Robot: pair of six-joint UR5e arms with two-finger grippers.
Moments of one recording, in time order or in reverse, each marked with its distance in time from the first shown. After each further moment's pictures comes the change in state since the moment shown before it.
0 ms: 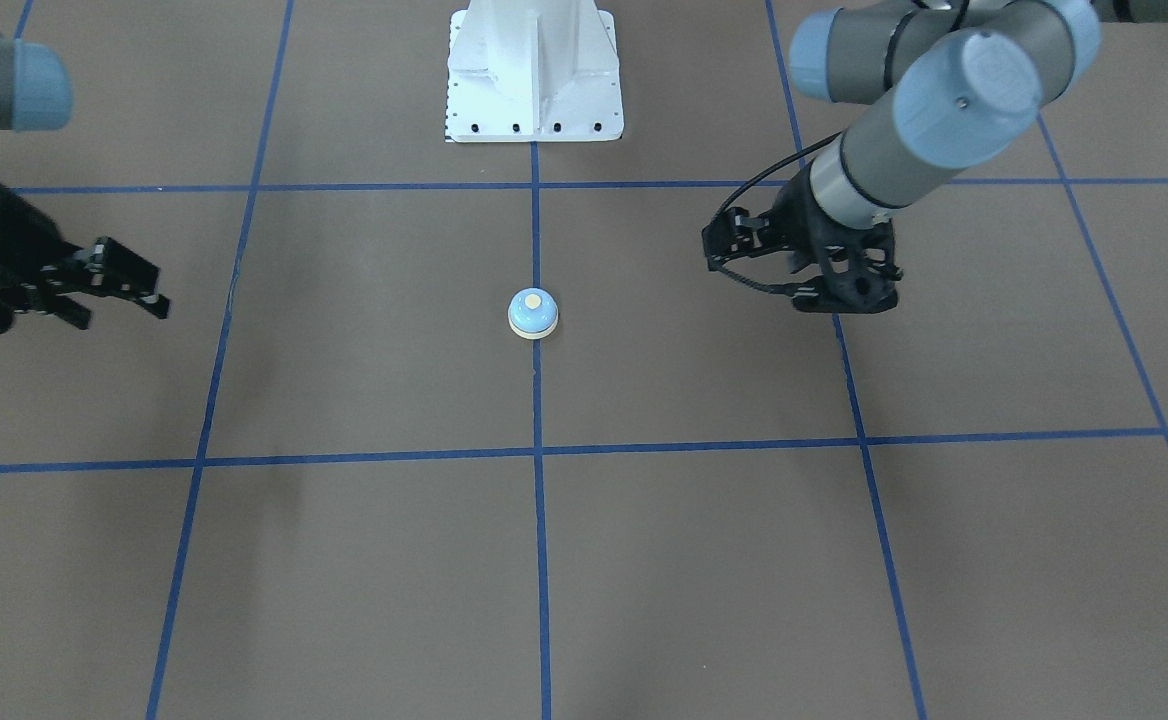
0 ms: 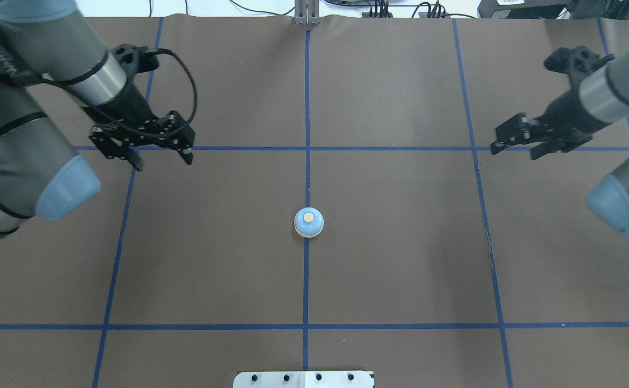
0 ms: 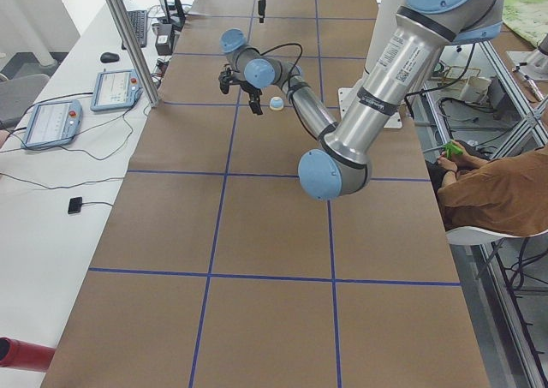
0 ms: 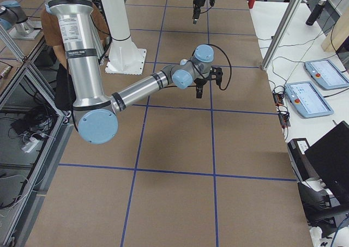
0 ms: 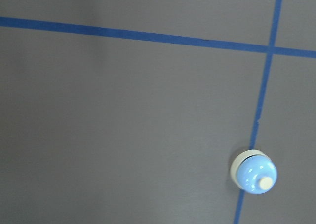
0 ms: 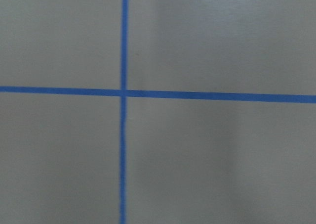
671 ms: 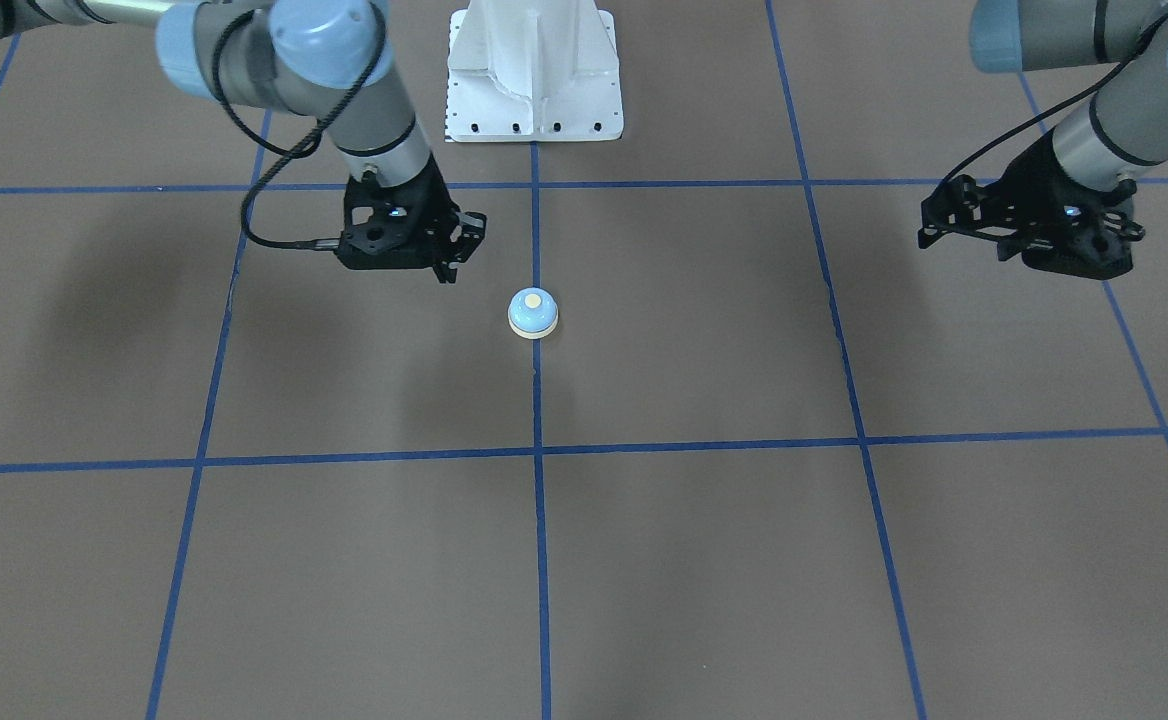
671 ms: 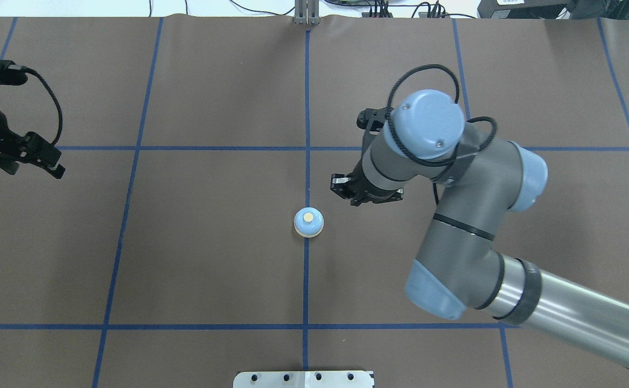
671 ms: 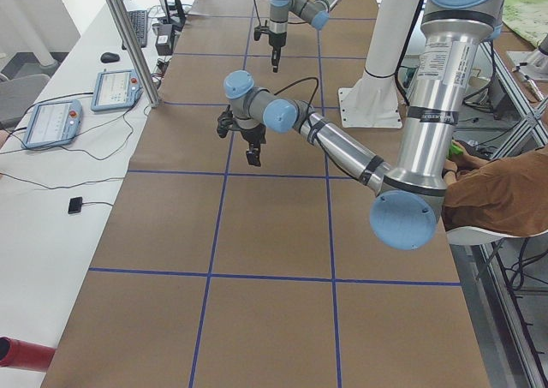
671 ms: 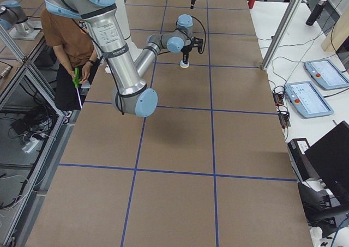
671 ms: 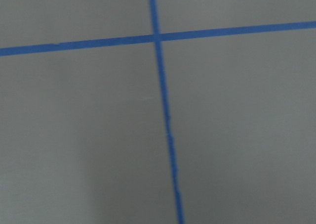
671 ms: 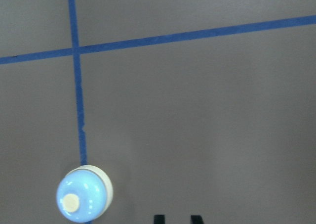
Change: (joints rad) left arm -0.170 0.331 -0.107 -0.001 0.048 0.419; right arm -0.398 0.422 -0.115 -0.226 -0.362 0.361
